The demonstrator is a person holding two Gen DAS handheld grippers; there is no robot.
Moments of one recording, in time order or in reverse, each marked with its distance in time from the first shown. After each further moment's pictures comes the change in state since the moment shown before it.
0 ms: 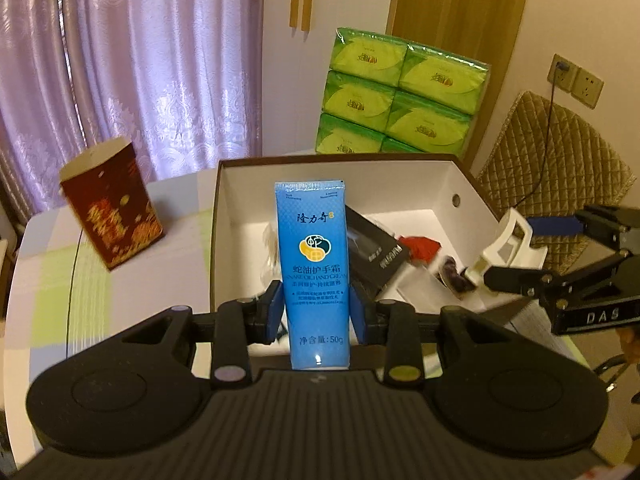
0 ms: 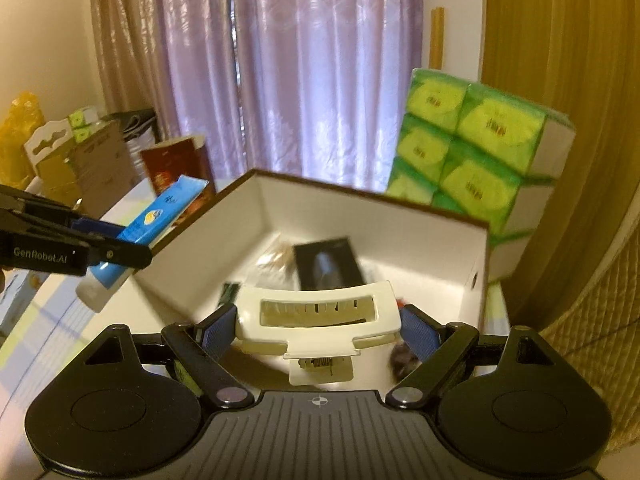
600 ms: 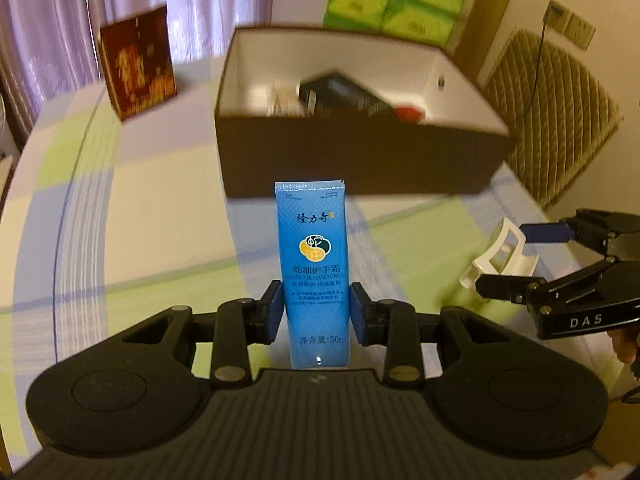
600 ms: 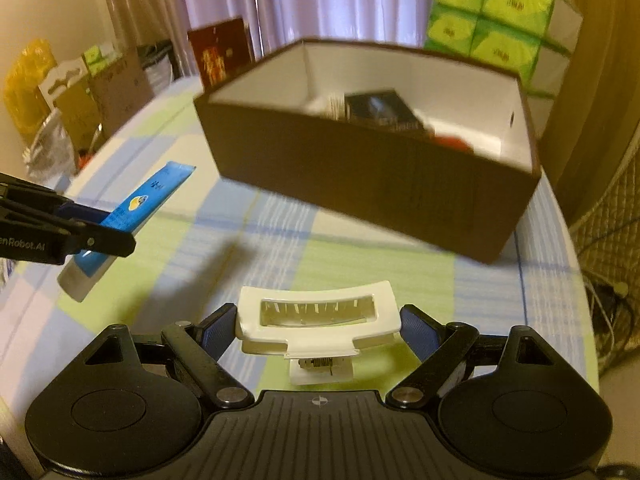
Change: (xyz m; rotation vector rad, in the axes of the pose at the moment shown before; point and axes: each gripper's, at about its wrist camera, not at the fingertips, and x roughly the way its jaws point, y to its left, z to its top) left arm -0.055 -0.013 -0.137 -0.070 0.150 -0.011; right arm -0.039 0.061 -0.126 0.039 0.192 0.060
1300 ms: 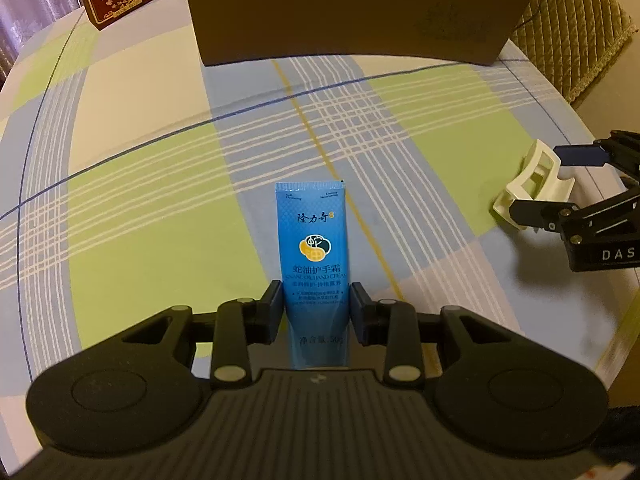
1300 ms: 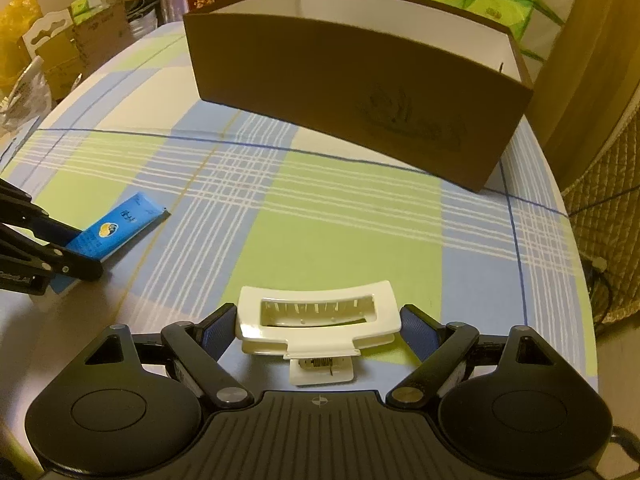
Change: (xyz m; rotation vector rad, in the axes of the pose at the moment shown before) left arm 0.047 -0.014 -0.084 0.052 0.237 0.036; right arm 0.019 0.007 -0.067 -0.058 0.114 -0.108
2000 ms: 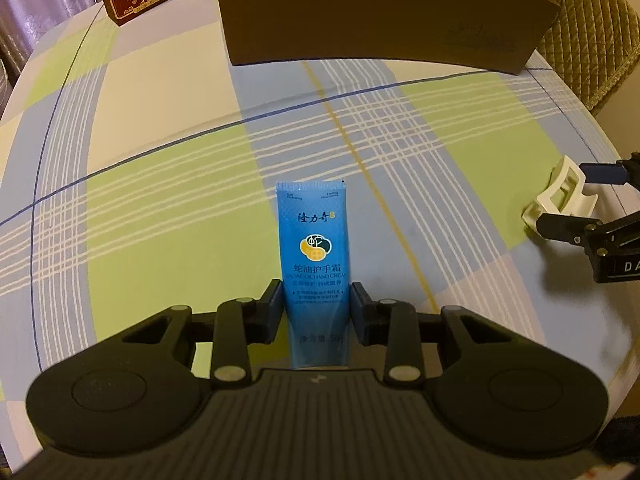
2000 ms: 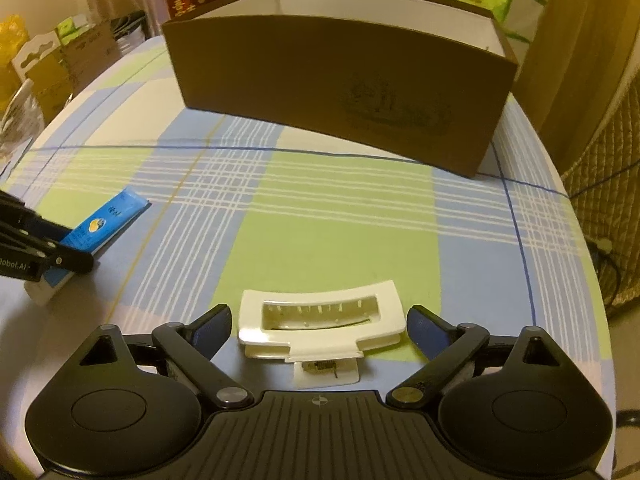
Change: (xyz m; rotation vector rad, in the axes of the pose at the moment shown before) left arm 0.007 0.014 0.003 -0.018 -0.001 0.043; right arm 0.008 -0.009 -0.008 0.055 -0.010 0.005
